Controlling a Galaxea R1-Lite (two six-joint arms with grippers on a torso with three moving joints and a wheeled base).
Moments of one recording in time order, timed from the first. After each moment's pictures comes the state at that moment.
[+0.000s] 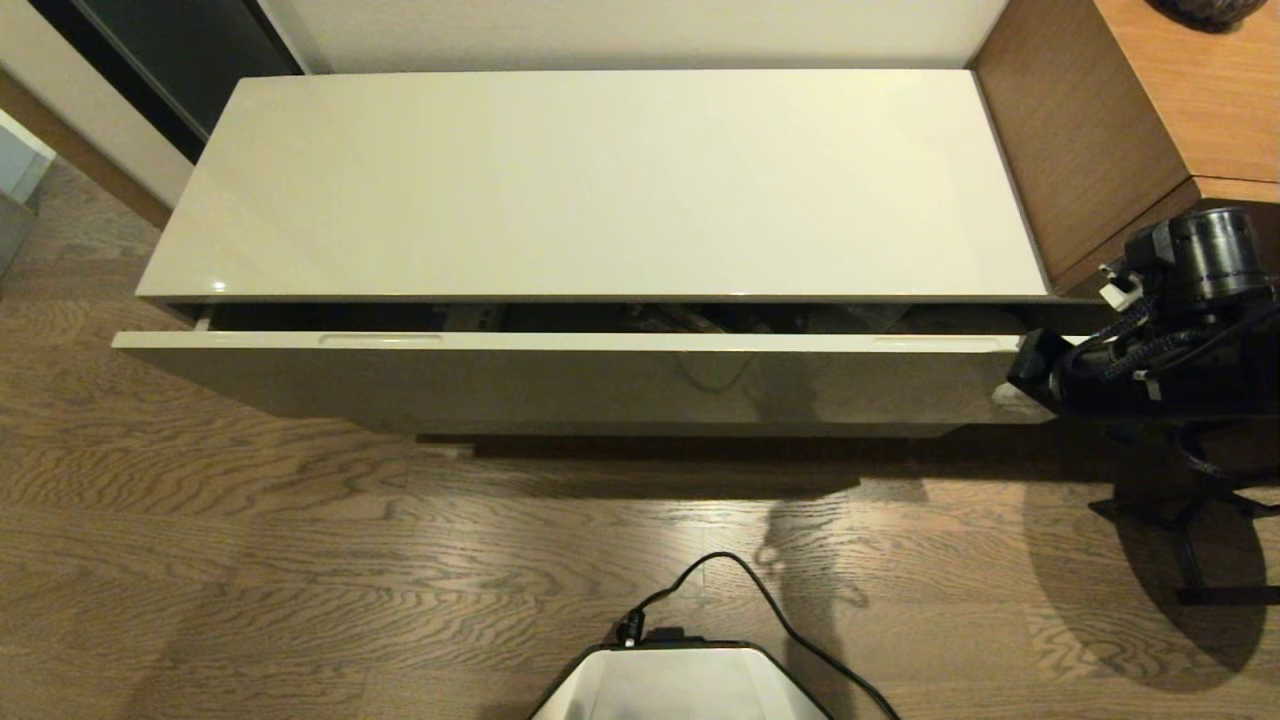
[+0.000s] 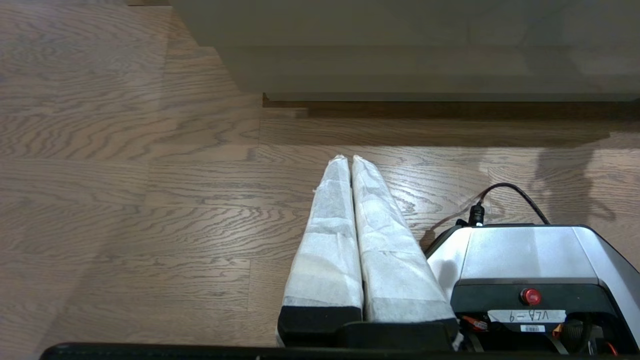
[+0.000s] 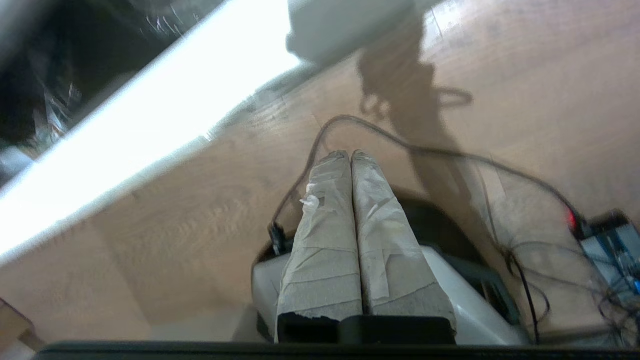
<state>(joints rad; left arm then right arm) 0.00 0.00 0.00 0.01 0.00 0.04 0.05 1.69 -1.13 0.09 0.03 0.62</state>
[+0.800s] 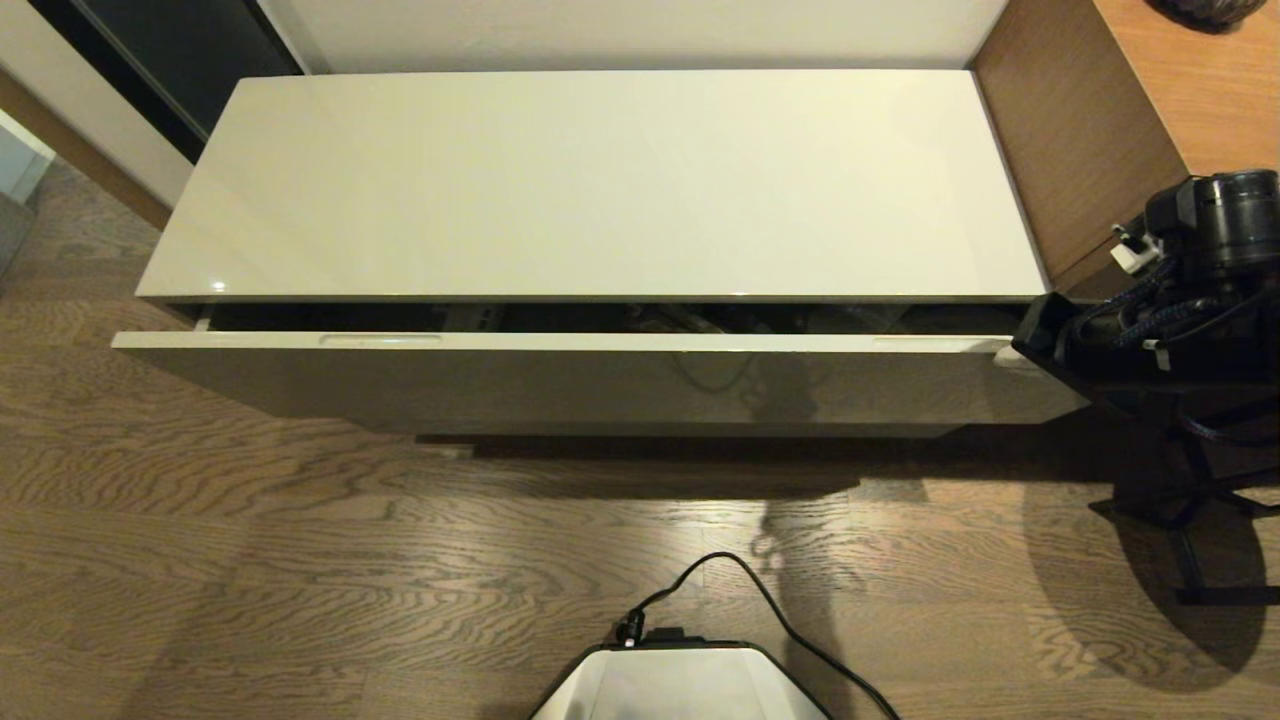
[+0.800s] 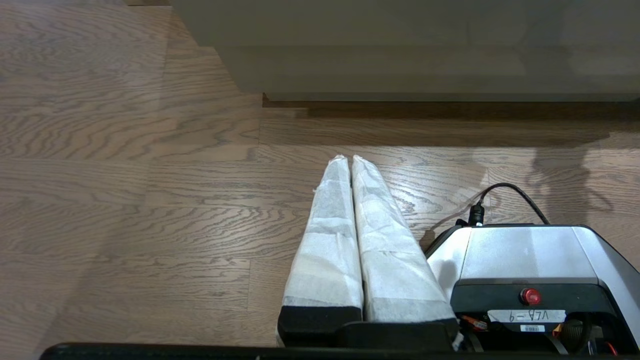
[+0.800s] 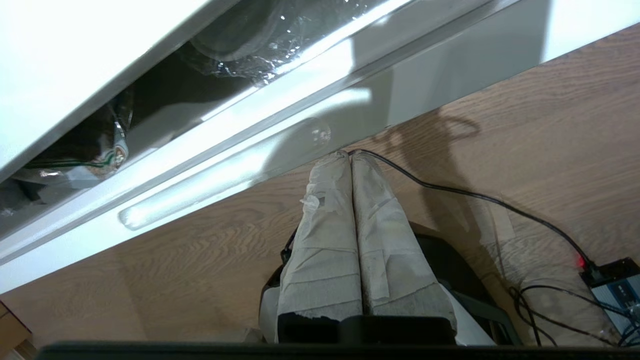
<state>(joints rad) 0.00 0.00 0.00 0.01 0.00 0.04 0.06 1.68 -1.18 0.06 0.03 0.59</state>
